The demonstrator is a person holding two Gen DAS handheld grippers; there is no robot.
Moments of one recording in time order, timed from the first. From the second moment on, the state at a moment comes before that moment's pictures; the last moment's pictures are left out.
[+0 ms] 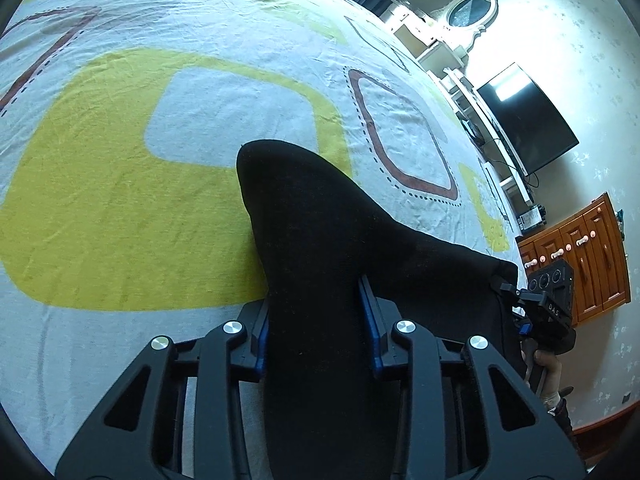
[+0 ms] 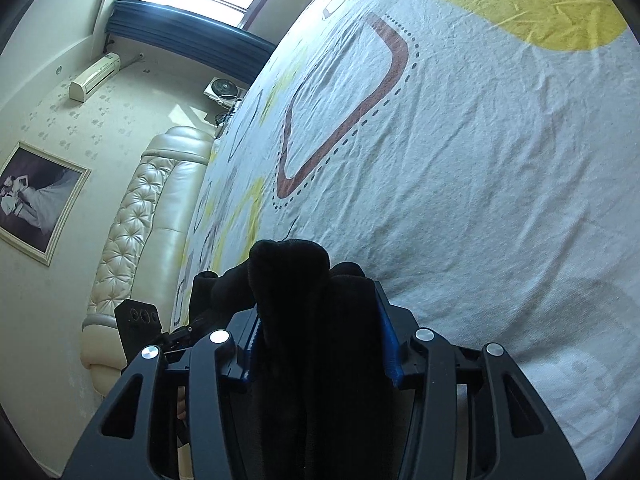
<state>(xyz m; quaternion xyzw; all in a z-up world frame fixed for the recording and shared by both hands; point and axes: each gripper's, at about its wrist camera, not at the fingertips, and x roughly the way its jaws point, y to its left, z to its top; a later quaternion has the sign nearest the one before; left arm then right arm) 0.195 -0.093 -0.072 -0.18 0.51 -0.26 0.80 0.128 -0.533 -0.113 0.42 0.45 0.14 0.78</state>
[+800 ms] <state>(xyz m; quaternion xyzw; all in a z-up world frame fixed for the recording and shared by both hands) 0.211 0.000 -0.063 -0.20 0.51 -0.21 0.81 0.176 -0.469 -0.123 0.42 0.46 0.18 0.76</state>
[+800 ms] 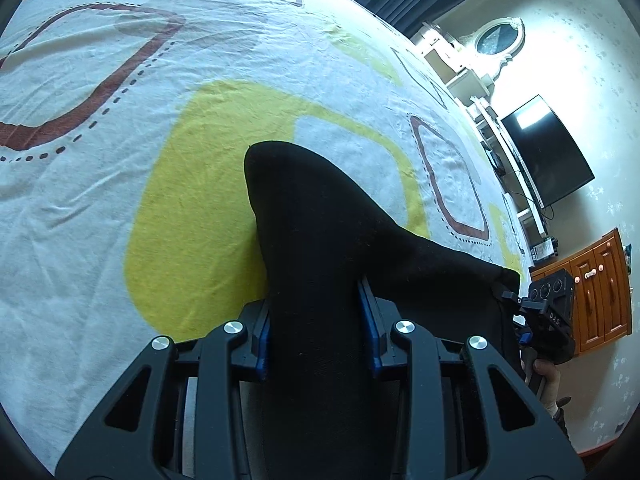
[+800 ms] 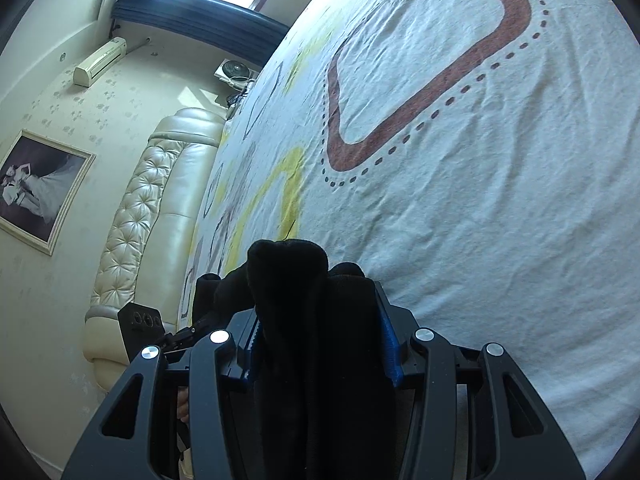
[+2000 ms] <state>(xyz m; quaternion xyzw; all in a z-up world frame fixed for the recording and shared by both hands) 0.297 0.072 -0.065 -0.20 0.51 -0.18 0.82 0.246 -0.406 -0.127 0.42 0.45 0.20 0.76</state>
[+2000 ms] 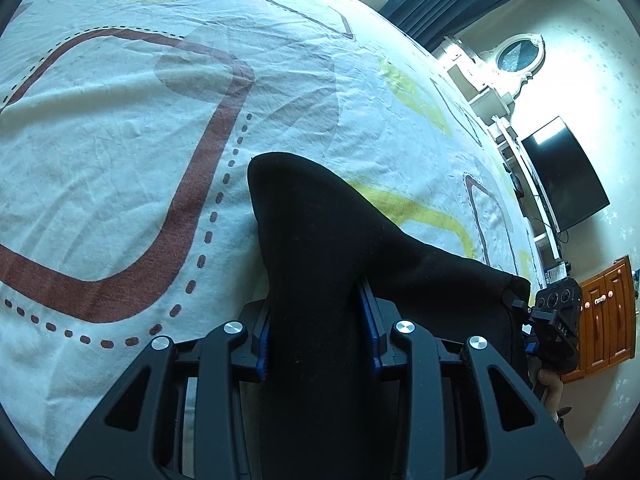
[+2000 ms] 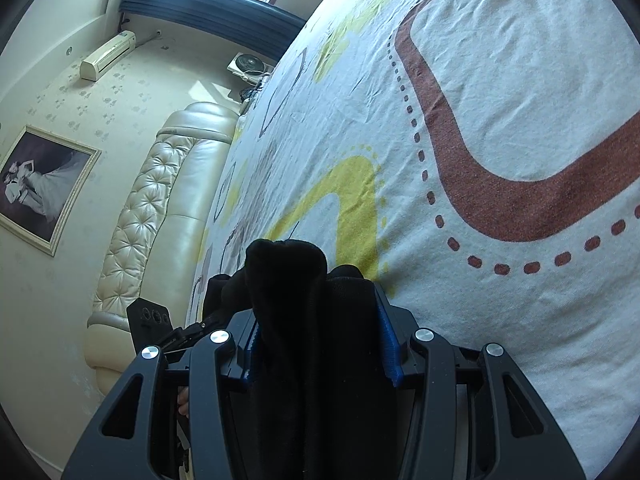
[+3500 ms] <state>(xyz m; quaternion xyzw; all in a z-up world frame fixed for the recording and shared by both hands) 0.153 0.093 -0.082 -0.31 0.49 -0.23 0.78 0.140 -0.394 -0.119 0.43 0.50 0.19 0.73</state>
